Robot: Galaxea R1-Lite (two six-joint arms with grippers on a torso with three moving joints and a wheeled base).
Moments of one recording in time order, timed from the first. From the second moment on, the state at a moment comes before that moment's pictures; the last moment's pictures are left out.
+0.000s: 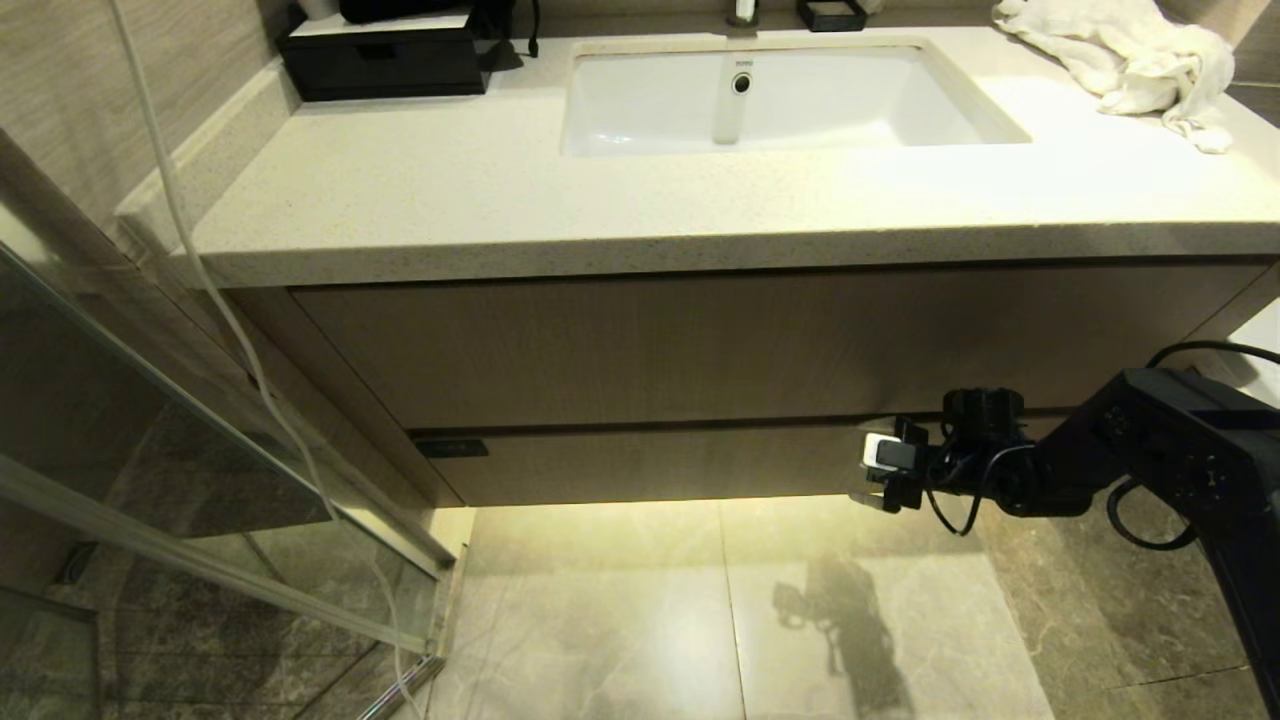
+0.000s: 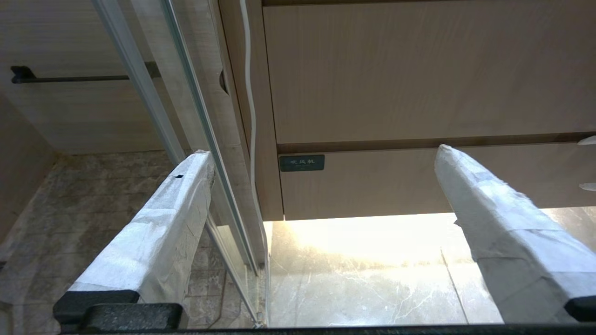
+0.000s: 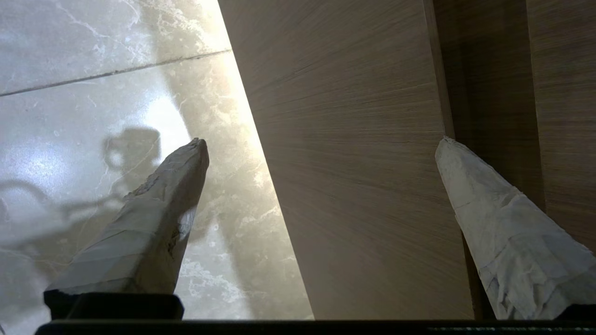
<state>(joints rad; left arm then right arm) 0.00 0.00 0.00 -0.23 0.00 0.00 -0.05 2.56 -1.43 -0.59 0.51 -1.32</state>
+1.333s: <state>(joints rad) 0.00 0.00 0.00 -0.23 0.00 0.00 -0.06 2.47 -1.35 -0.58 0.50 -1.32</state>
